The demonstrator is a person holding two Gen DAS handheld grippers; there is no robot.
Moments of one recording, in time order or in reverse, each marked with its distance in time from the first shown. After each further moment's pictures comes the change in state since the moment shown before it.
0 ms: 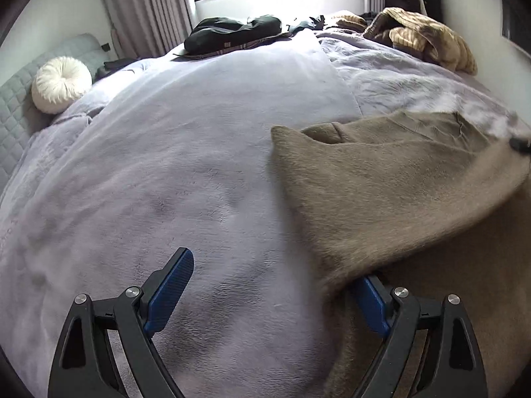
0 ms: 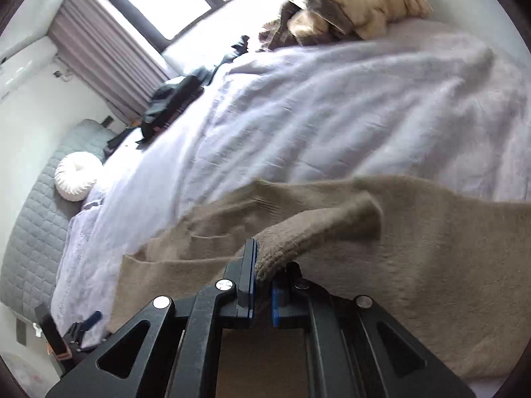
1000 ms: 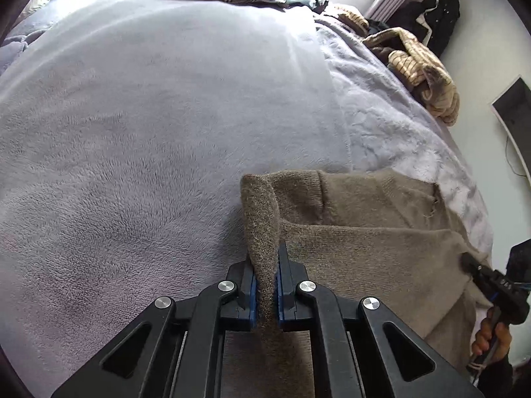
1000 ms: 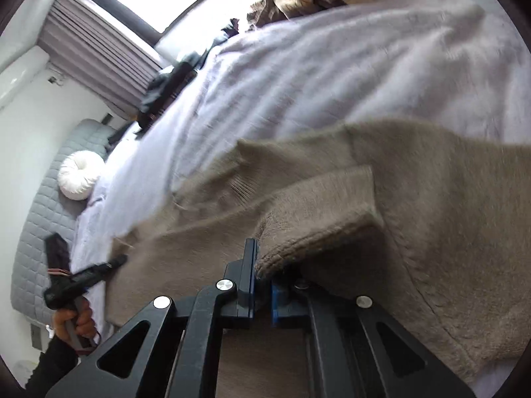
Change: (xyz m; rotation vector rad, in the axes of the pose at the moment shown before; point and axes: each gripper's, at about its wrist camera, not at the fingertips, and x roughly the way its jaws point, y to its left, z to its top) left arm 0.087 0.023 0.076 -0.224 0.203 -0.384; right arm 0.012 0.001 -0.018 0.051 0.023 0.066
